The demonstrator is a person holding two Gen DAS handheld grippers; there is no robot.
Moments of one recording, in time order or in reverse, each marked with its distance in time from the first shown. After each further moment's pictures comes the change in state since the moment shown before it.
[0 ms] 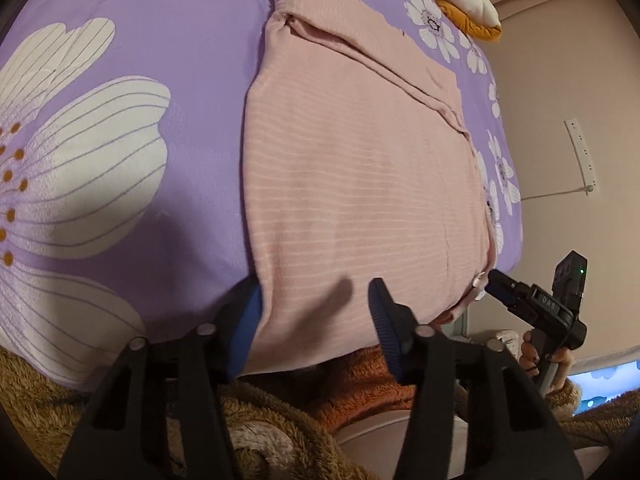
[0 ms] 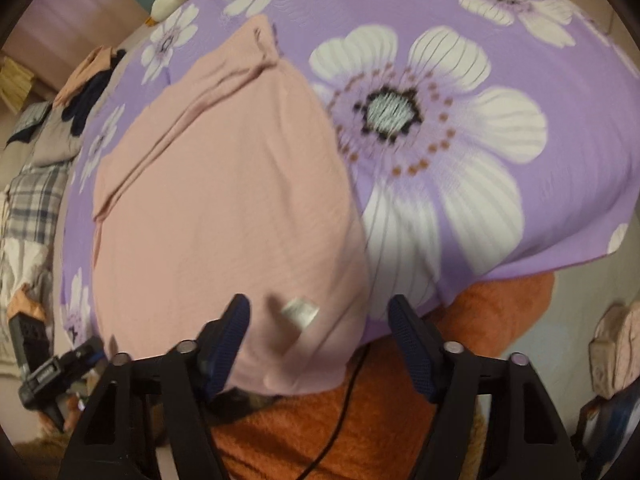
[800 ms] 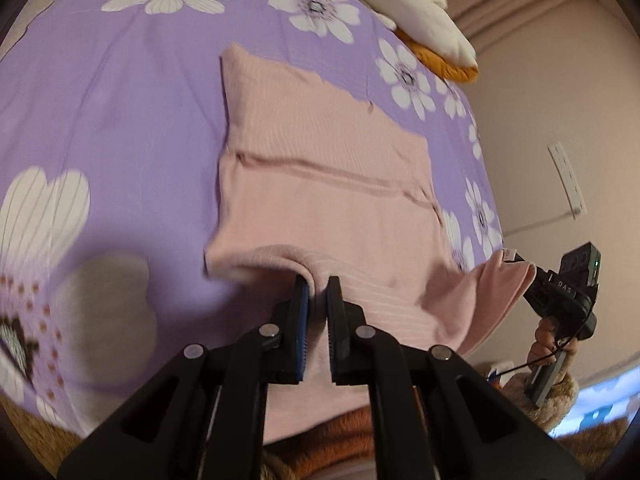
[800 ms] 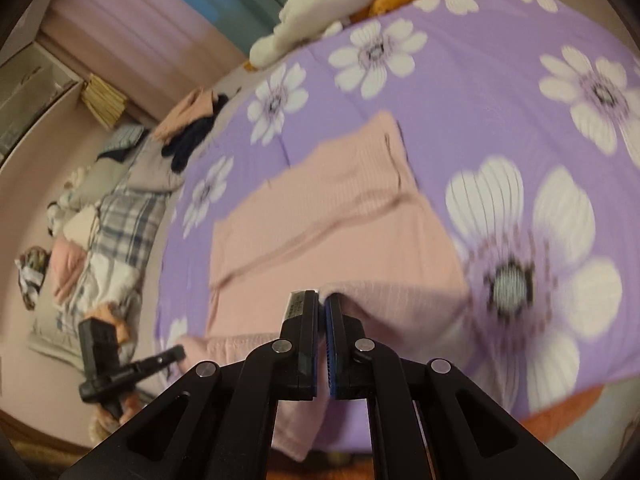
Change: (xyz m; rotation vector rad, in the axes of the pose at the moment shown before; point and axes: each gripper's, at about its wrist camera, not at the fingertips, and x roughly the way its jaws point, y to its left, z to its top) left arm -0.039 -0.027 0.071 0.027 -0.157 -0.031; right arm -0.056 0.046 0.094 -0.104 -0.196 0.330
